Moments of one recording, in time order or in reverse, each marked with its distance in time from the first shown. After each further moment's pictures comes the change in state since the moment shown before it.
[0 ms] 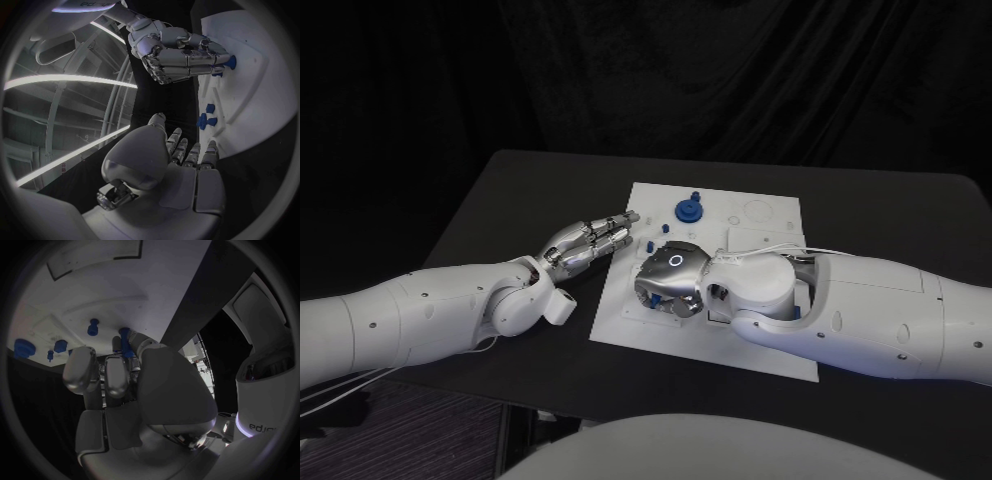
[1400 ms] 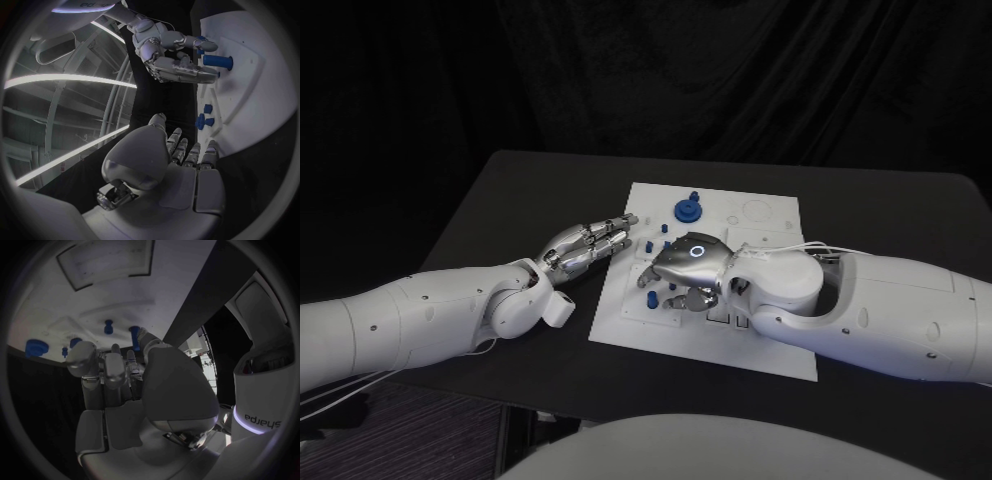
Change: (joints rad) left arm -0.009 0.006 0.000 -0.013 0.000 0.009 0.000; left_hand 0.004 0.004 0.006 0.000 0.000 0.000 0.000 0.000 0.000 0.000 0.000 0.000 0.000 0.000 0.000 0.000 0.000 0.000 0.000 0.000 0.000 0.000; right arm 0.007 -0.078 0.001 0.028 0.036 -0.096 0.005; right_hand -0.094 -0.051 -0.110 0.088 -0.096 -0.271 -0.096 -0.135 -0.088 -0.257 0.048 -0.037 0.030 -0.049 0.026 -0.053 -0.057 0.000 -0.055 0.016 -0.134 0.000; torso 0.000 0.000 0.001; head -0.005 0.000
